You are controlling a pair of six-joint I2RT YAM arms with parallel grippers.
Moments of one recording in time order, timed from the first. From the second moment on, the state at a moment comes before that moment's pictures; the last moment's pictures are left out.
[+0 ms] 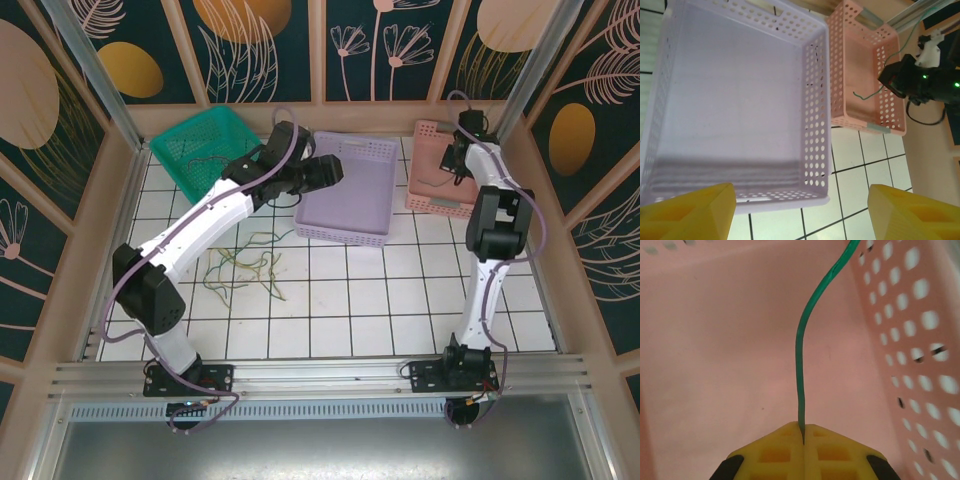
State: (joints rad) left arm -0.65 1.74 1.69 -0.63 0.09 -0.77; right arm -0.08 2.30 1.97 -0.71 0.15 0.28
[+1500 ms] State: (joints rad) left arm -0.21 1.30 0.92 -0.78 -0.03 -1.02; right arm 0.55 1.47 1.08 -0.47 -0.06 0.54
